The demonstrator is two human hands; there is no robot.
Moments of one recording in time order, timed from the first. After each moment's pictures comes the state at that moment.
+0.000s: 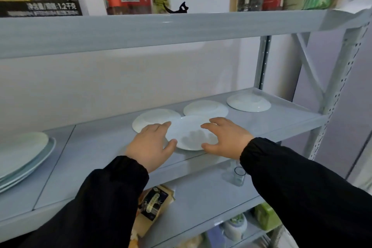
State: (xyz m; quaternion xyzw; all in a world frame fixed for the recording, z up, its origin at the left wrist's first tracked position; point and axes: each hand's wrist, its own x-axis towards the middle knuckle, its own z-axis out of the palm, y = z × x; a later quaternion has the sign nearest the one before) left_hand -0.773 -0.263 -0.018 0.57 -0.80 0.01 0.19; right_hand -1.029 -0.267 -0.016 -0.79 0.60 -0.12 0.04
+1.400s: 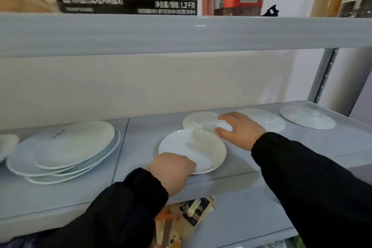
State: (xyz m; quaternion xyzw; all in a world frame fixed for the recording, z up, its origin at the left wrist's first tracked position) left_hand -0.657 -0.258 -0.046 0.51 -0.85 0.09 -0.06; right_hand -0.901 -0.337 0.002 -0.79 0.58 -0.18 0.06
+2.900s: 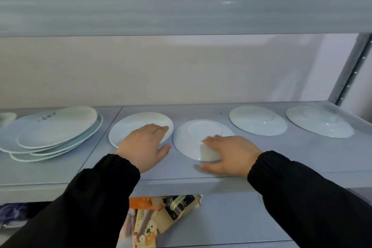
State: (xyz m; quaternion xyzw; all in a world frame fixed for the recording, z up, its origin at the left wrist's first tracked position) left_hand -0.685 -0.271 -0.025 0.67 -0.73 0.09 0.09; right_hand -0.943 -0.328 -0.025 -0.90 0.43 0.00 0.05
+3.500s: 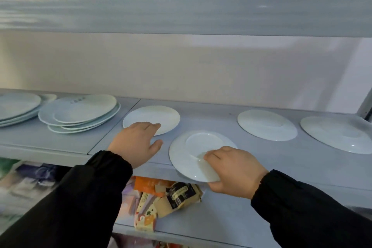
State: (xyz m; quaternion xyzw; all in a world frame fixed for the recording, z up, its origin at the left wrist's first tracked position) left_hand -0.701 -0.224 -0.027 0.75 -0.65 0.11 0.09; right_hand -0.977 -0.291 -0.036 -0.96 0.27 -0.02 -0.10
